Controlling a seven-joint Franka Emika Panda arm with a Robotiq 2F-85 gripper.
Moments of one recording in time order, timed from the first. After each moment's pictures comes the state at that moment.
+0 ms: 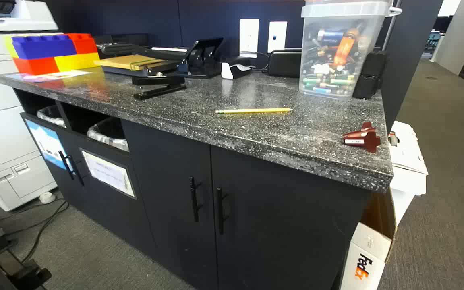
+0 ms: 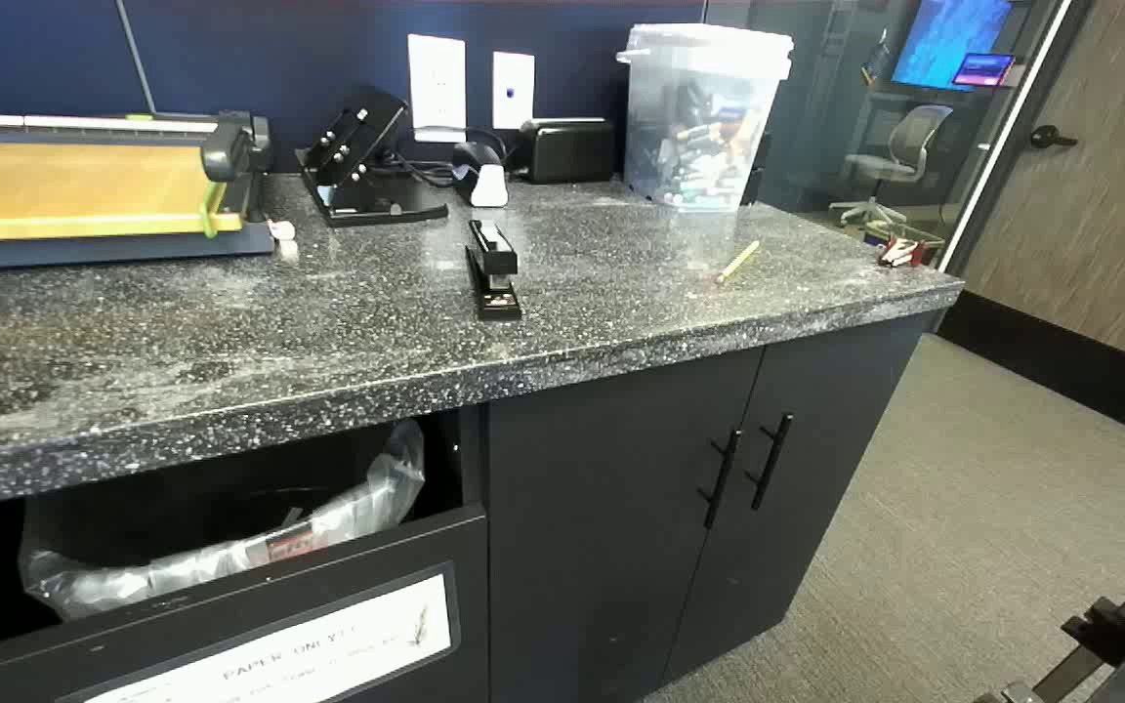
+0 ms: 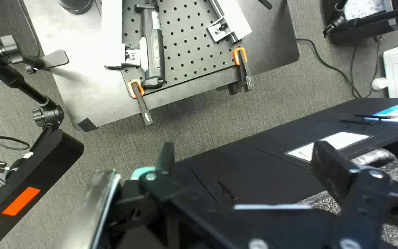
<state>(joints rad) -0.08 -0.42 -0.24 -2.10 0.11 1.44 -0.05</state>
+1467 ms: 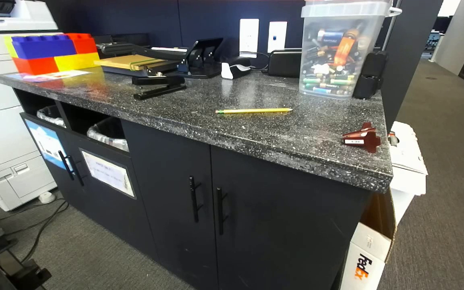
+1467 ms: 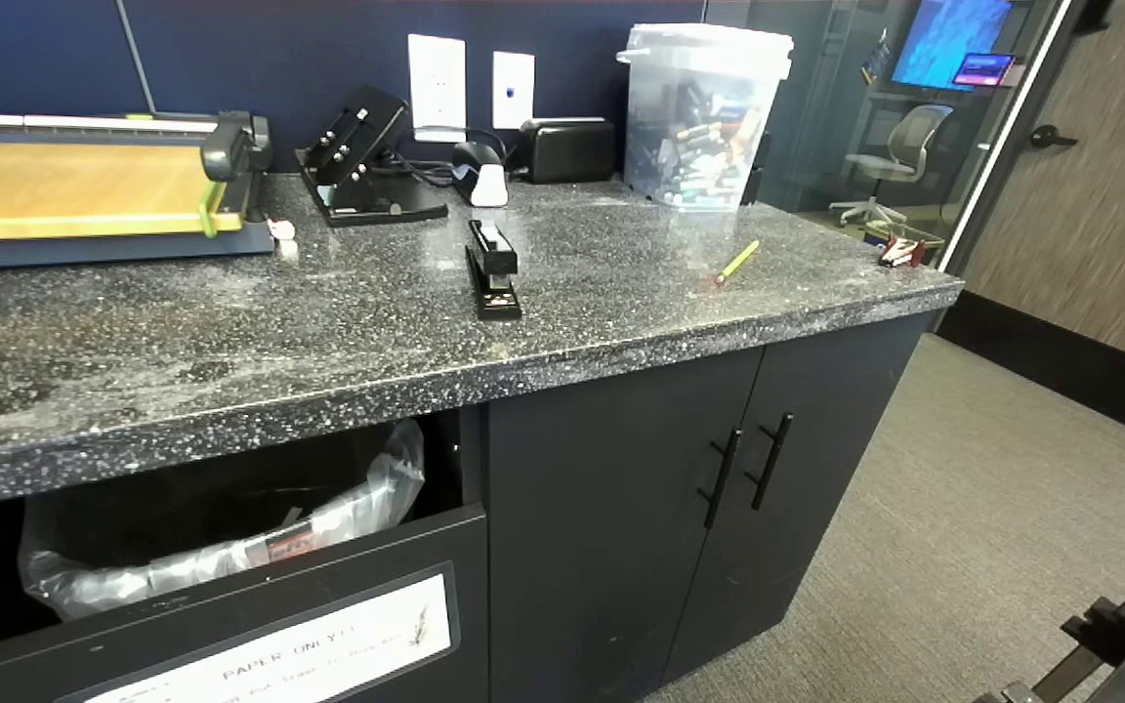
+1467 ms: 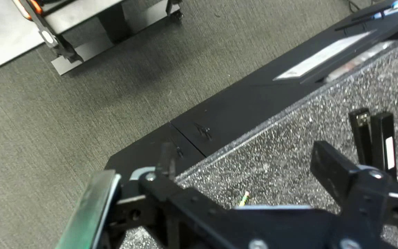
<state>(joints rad) -0.05 0.15 -0.07 -1.76 0.27 1.77 0.29</state>
